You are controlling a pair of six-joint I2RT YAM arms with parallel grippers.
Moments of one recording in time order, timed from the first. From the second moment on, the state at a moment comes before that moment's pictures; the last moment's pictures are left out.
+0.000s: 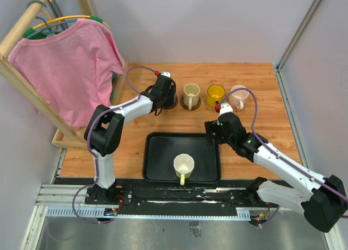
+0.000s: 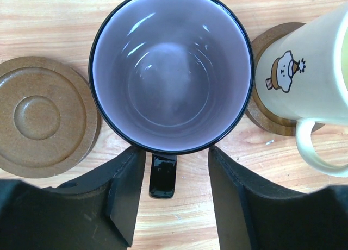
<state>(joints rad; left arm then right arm) -0.53 1.94 1.37 -0.17 -0.28 -0.35 0.68 1.02 0.69 -0.40 0.26 0.27</state>
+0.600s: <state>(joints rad) -0.57 1.90 1.37 -0.17 -0.28 -0.37 0.68 0.99 0.69 -0.39 0.25 0.27</state>
